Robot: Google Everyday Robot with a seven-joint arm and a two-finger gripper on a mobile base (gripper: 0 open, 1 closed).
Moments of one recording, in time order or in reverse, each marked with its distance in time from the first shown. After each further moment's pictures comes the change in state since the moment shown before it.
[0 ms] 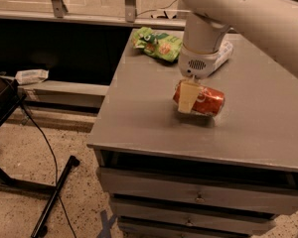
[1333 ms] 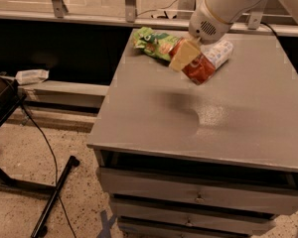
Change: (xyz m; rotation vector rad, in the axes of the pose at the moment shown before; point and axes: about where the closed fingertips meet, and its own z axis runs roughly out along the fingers) arm -0.039 -0.070 -0.079 0.172 -0.440 0.135
